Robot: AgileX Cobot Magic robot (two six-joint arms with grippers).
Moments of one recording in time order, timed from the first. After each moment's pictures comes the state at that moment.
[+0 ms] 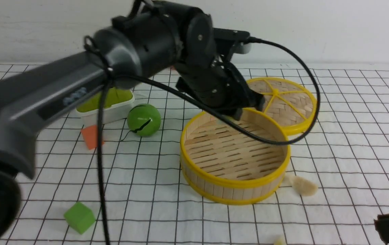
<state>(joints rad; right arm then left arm) 0.22 0.73 -0.79 0.58 1.07 -0.48 -0.66 2.32 -2.11 -0.04 0.80 -0.27</state>
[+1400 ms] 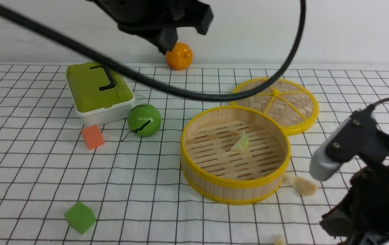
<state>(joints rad) 0.55 1.60 -0.91 0.11 0.76 -0.09 -0.66 0.96 -1.08 0.14 1.16 -0.23</state>
